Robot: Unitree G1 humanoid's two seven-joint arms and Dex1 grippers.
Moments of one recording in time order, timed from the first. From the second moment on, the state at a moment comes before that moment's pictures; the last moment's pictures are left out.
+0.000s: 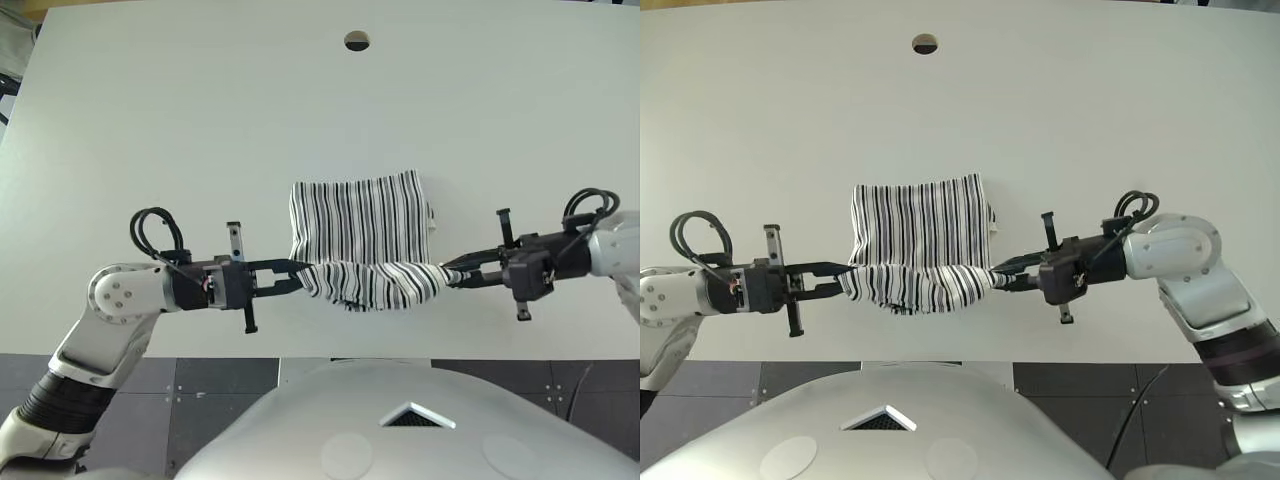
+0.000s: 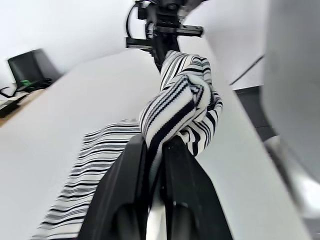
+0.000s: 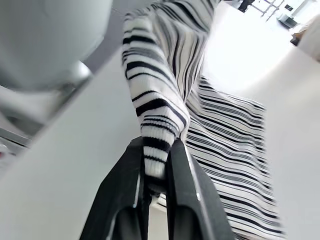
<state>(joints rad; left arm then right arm) 0.31 0.93 -0.19 -0.35 -0.52 -0.34 -1.00 -0.03 -1.00 0.35 -0.20 0.34 -0.41 1.22</state>
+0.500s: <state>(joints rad) 0.09 0.68 -0.15 0.00 -0.27 -0.32 -0.89 -0.28 -0.68 0.33 0.20 0.09 -0.58 1.07</state>
